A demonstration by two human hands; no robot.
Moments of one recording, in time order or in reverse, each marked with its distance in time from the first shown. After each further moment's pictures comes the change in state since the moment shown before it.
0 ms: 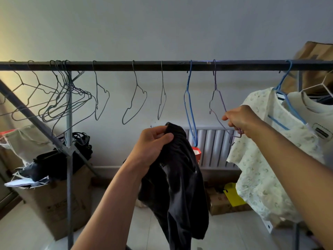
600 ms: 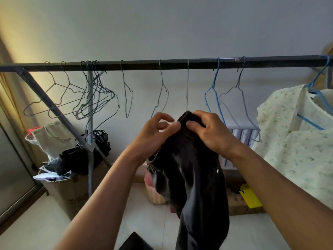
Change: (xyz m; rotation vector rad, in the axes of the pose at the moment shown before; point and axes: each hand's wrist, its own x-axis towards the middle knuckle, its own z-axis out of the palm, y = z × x) left_hand -0.004 0.024 -0.085 0.297 -0.069 0.112; right_hand -0.110 -0.074 0.099 0.341 -0.348 -0.592
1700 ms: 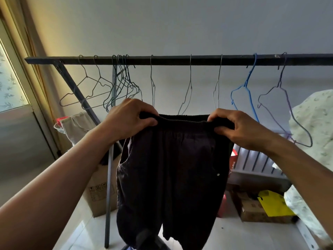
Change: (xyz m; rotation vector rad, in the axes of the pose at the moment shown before) left_hand -0.015 0.018 -0.127 1.004 0.151 0.179; right_hand 0.019 0.001 -0.002 -0.343 -0.263 -0.148
